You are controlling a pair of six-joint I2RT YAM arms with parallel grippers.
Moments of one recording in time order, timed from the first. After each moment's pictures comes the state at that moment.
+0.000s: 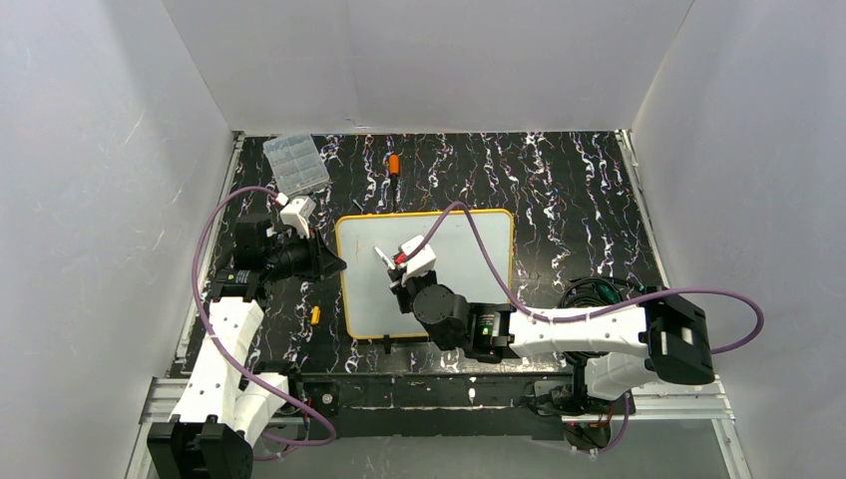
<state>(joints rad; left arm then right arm) -0.02 0.88 0.75 -0.58 0.66 -0.13 1.44 1.41 0.92 0.28 0.80 0.18</state>
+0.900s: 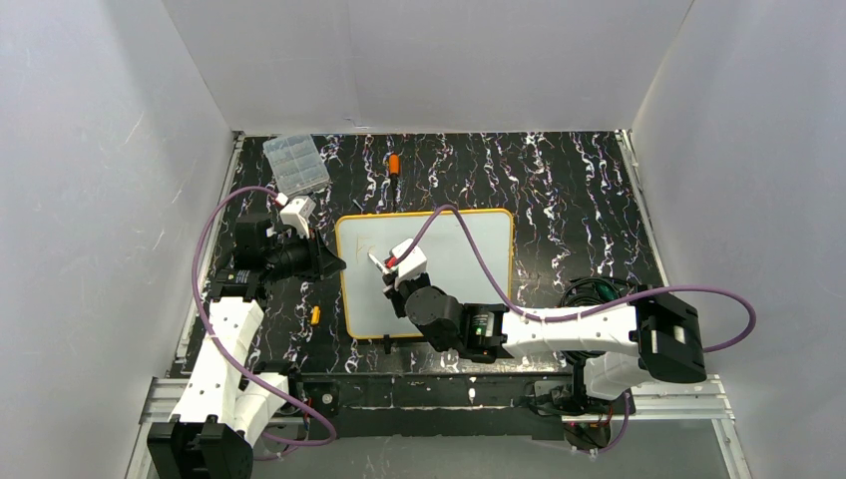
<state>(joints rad) -0.02 0.88 0.75 -0.58 0.65 -0.13 1.44 1.45 0.94 0.25 0.76 0.18</state>
